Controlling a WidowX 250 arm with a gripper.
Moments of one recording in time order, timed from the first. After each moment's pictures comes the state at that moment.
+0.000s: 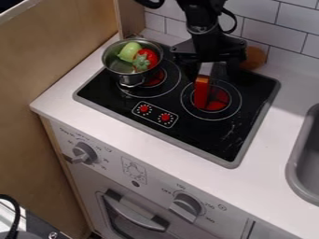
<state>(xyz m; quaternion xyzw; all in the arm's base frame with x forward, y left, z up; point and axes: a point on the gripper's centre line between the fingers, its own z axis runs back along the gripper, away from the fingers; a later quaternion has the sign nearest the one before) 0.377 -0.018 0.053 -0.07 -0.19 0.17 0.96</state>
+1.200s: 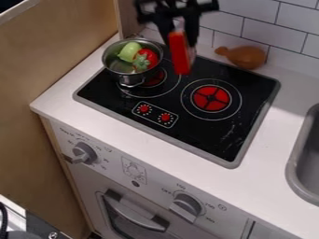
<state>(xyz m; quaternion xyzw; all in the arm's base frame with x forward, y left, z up) 0.327 0.019 0.139 -0.12 -0.01 0.19 0.97</state>
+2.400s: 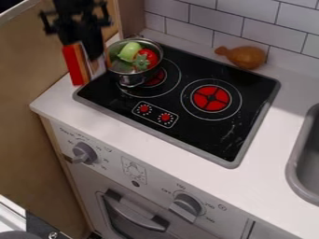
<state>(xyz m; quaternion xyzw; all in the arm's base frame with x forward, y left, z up) 0.270 0.127 0.101 -0.12 0.02 0.13 0.98</state>
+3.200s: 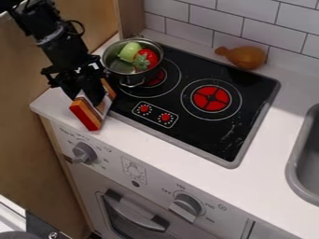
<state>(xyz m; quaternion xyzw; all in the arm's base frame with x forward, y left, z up) 0.258 0.125 0.037 -0.15 -0.05 0.14 0.98</state>
